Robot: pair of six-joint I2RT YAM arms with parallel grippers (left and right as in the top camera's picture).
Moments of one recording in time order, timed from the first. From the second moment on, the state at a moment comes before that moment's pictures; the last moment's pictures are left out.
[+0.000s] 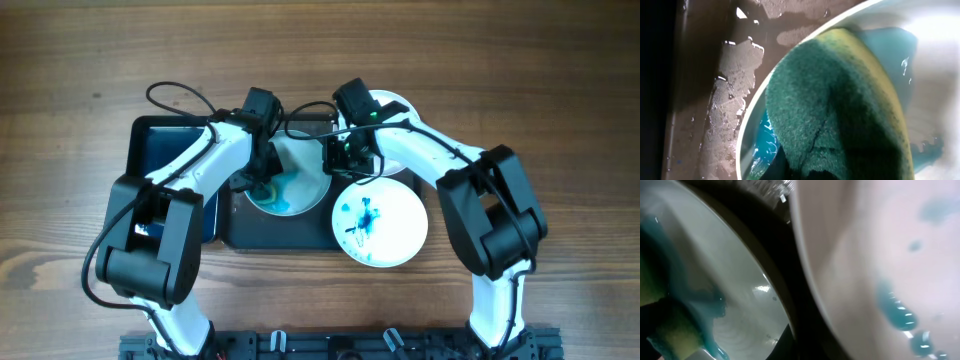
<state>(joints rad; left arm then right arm) -0.31 1.89 1.19 -0.82 -0.07 -0.66 0.51 2.10 1.39 -0.64 -0.38 0.55</state>
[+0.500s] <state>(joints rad) -0.34 1.91 1.18 -0.55 0.34 -0.54 0.51 2.10 1.39 -0.64 -0.38 0.55</state>
